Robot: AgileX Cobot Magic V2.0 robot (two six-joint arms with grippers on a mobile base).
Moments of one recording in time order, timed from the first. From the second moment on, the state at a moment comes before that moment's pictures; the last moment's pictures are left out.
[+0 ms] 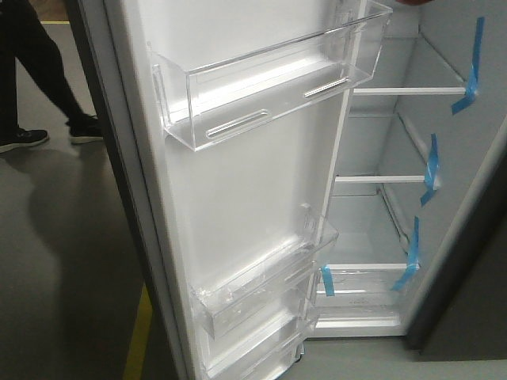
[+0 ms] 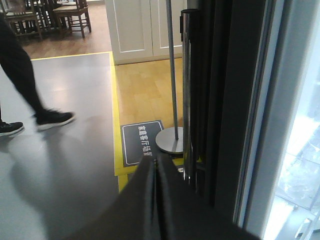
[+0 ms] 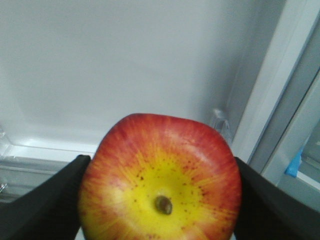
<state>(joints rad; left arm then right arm) -0.09 -0.01 0.03 -0.06 0.26 0.02 0.00 1.53 -1.98 0.73 1.13 -0.65</state>
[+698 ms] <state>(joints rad) -0.09 -0.01 0.03 -0.06 0.26 0.02 0.28 1.82 -2.25 0.45 1.12 -0.42</state>
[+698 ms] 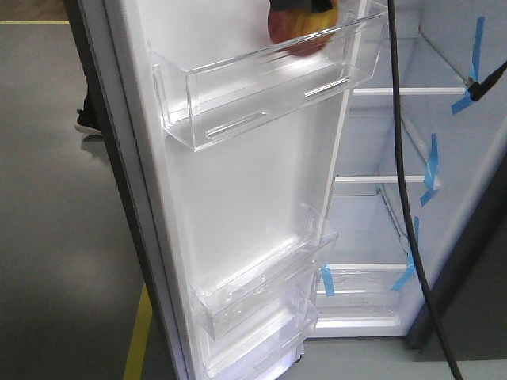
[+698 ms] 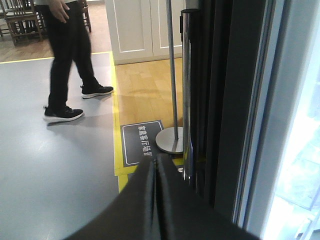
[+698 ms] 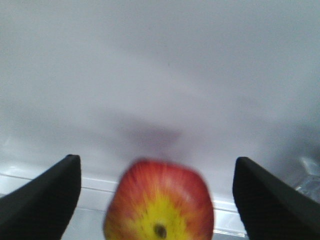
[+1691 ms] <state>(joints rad) -0.09 -0.01 0.03 -0.06 0.26 0.02 0.28 1.02 -1.41 0.05 1.07 -0.14</state>
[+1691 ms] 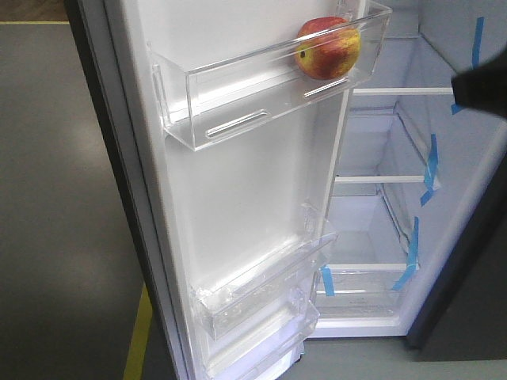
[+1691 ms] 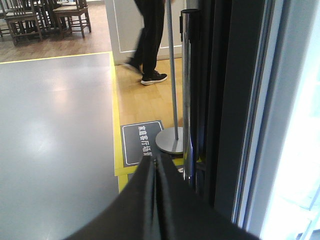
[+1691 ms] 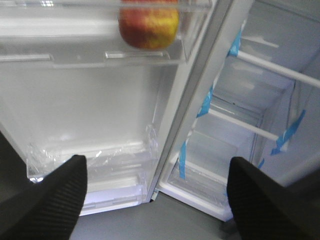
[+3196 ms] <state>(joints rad) -0.09 -0.01 0.03 -0.06 0.26 0.02 0.28 0.24 -0.67 -0.15 1.03 0.16</state>
